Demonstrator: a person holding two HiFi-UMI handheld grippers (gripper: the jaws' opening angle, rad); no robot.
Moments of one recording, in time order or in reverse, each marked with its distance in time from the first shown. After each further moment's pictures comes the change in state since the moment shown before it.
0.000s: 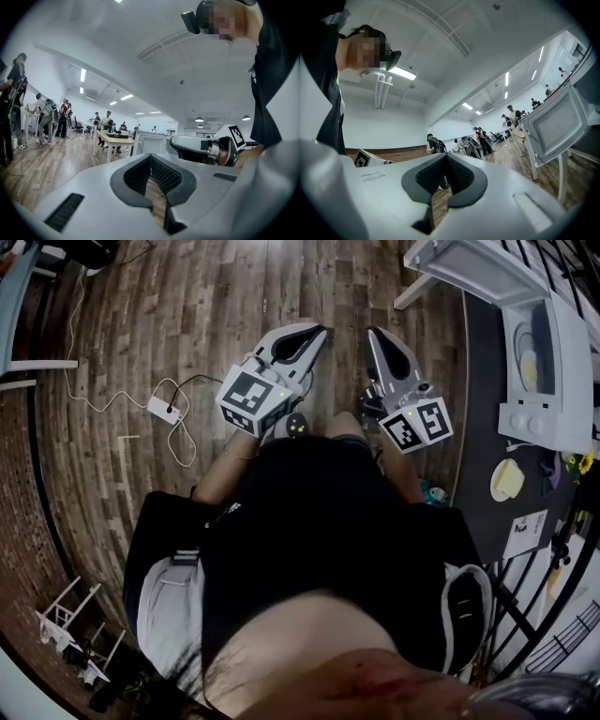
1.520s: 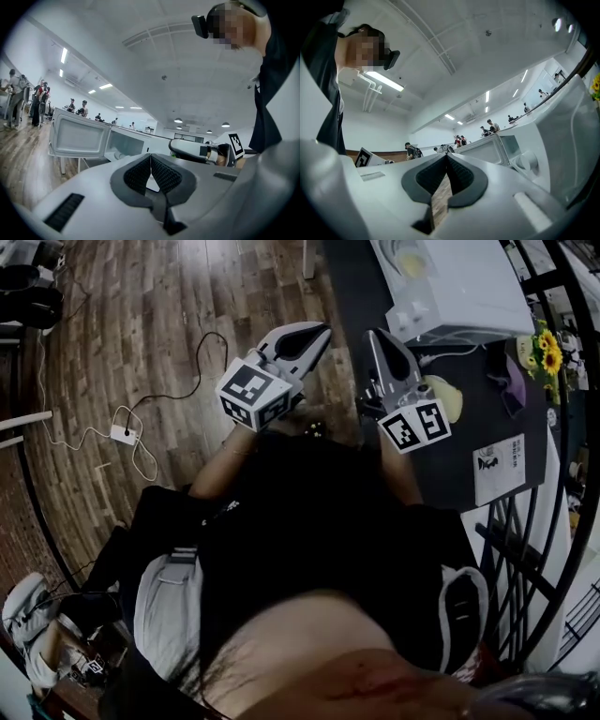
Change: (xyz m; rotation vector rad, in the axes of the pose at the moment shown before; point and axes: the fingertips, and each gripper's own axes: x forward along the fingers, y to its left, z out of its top) left arm 0.206 -0.363 -0.049 -0.050 0.048 -0.258; right arm -0.367 -0.165 0.118 -0.037 -0.090 -0.224
